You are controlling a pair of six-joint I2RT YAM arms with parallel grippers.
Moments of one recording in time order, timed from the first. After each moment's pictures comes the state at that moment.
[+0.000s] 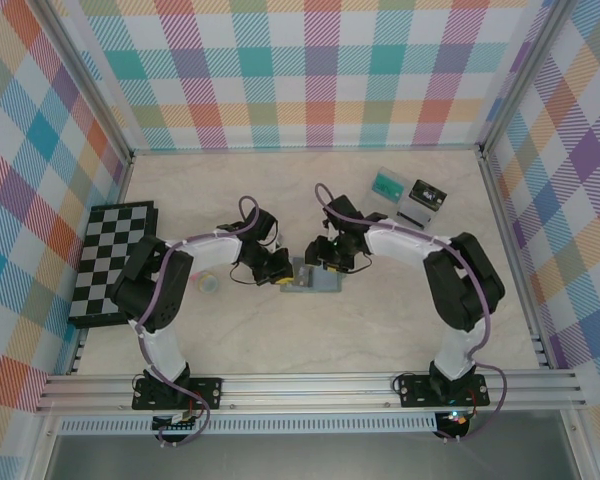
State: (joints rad) left arm -0.50 1.81 1.06 -0.48 0.48 -0.70; right arm 0.62 1.79 1.19 -0.53 -0.32 0.72
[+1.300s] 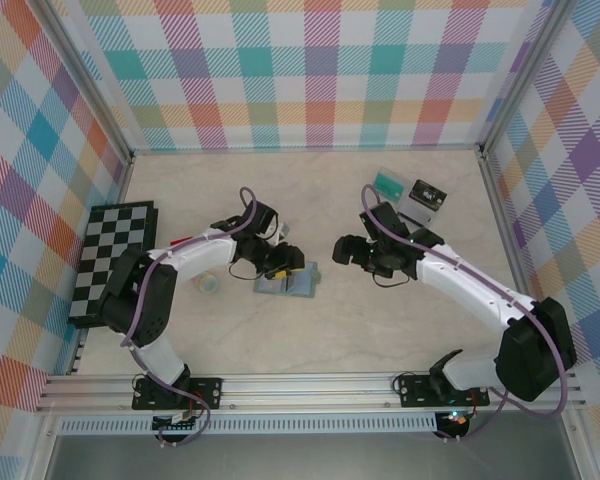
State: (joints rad) left arm -0.53 1.72 1.06 -0.45 0.56 -0.68; right arm 0.60 1.32 0.98 -0.68 -0.06 0.79
